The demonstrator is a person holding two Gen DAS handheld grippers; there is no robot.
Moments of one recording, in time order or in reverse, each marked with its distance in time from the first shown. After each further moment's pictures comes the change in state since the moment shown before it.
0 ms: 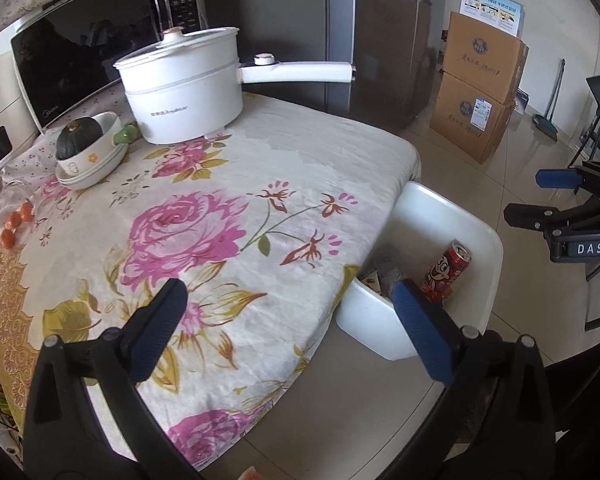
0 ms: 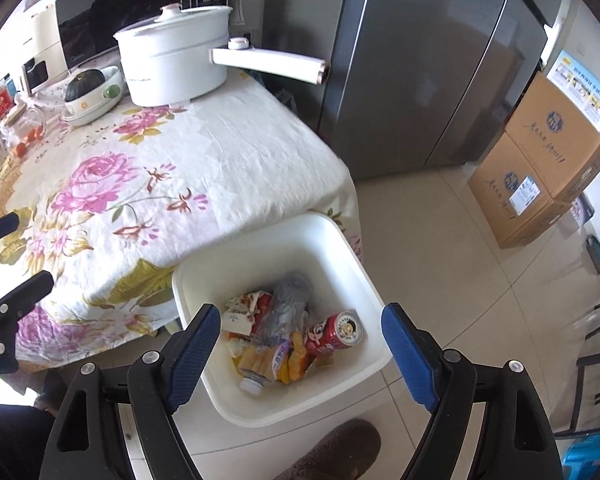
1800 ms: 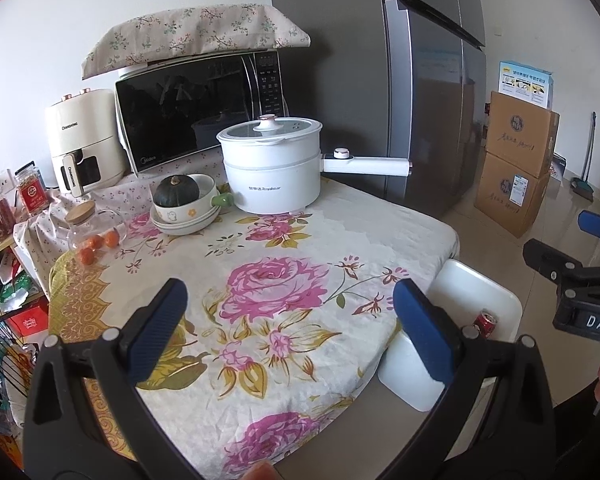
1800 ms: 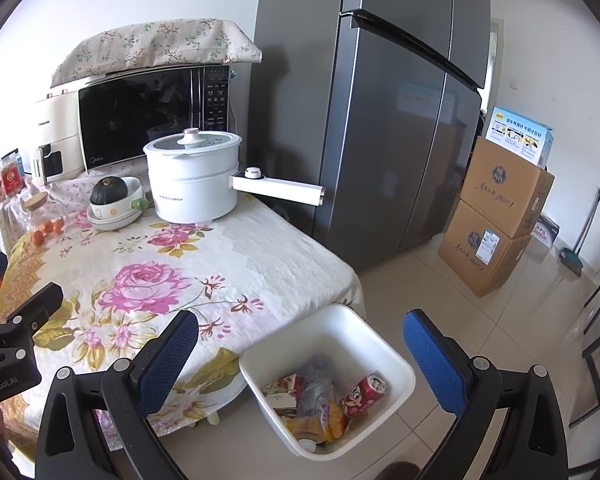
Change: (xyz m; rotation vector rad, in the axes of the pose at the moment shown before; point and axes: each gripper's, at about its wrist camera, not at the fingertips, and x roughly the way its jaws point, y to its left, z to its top) left arm -0.089 0.031 -0.012 -0.088 -0.290 0.192; right arm -0.105 0.072 -0.018 0.140 -0.393 -0.081
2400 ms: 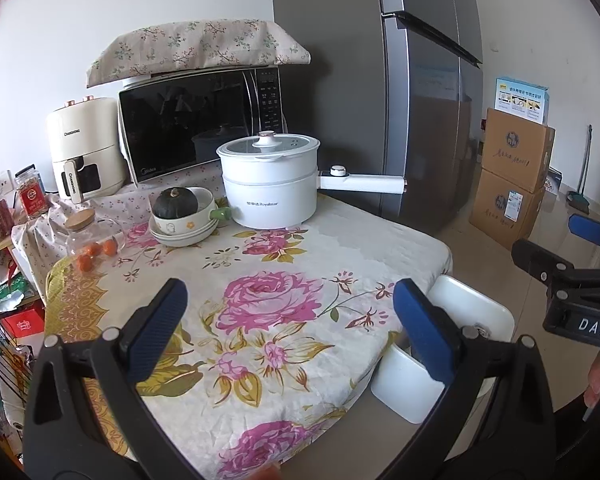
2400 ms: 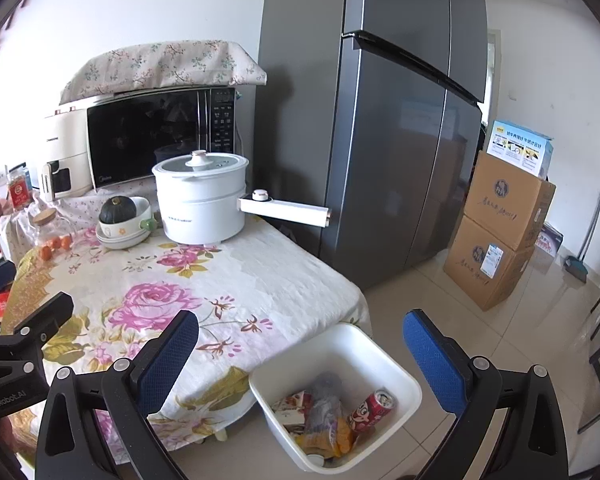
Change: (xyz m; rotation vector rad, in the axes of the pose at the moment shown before) left arm -0.010 0.000 0.003 -0.028 -0.056 -0.009; right arm -0.012 0.005 0.005 0.012 -0.080 0.027
